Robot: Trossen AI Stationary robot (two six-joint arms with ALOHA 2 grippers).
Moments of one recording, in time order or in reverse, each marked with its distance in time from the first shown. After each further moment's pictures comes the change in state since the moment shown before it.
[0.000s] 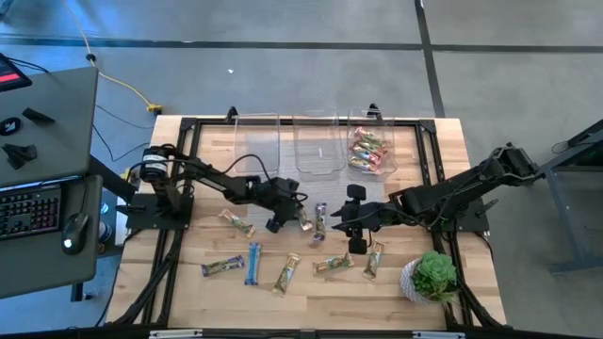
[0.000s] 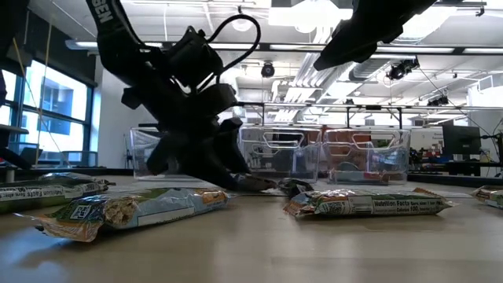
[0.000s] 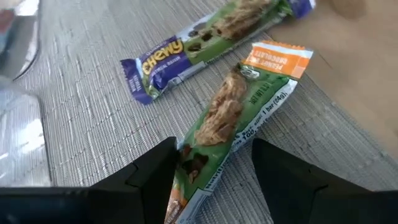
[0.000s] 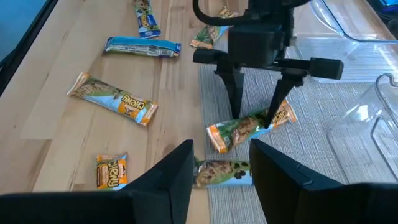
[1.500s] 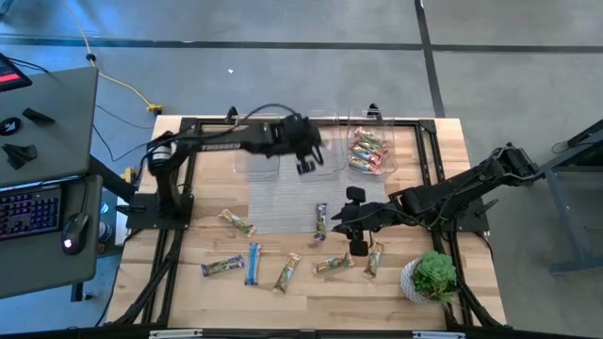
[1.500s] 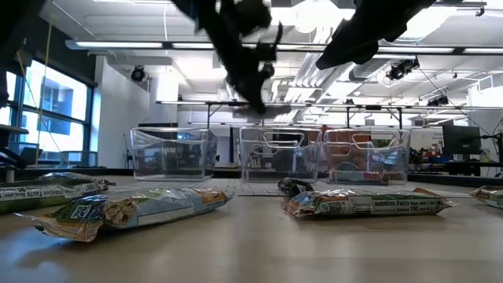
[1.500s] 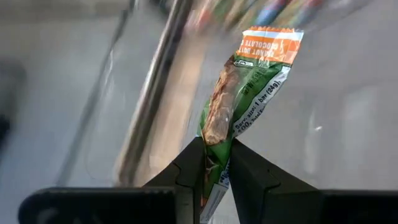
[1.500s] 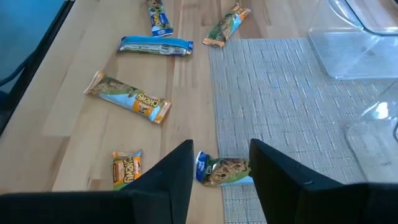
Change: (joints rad) left arm 0.237 0.034 0.809 -0.899 -0.448 -0.365; right arm 0.000 0.000 0.000 0.000 -0.049 0.022
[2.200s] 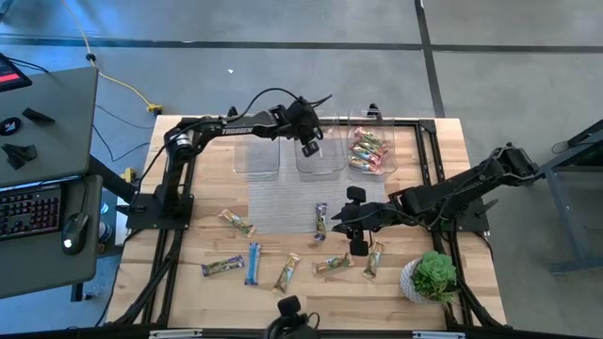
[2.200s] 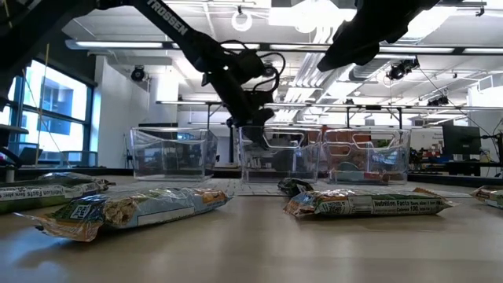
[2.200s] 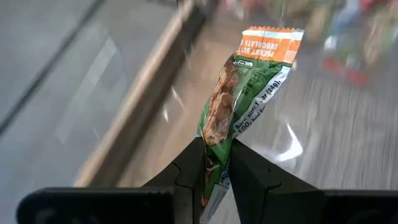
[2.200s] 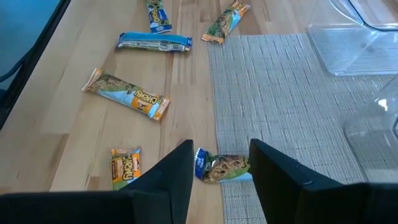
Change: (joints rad) left arm 0.217 0.183 -0.028 0.270 0.274 -0.048; right arm 0.000 0.000 -0.001 -0.011 0.000 0.005
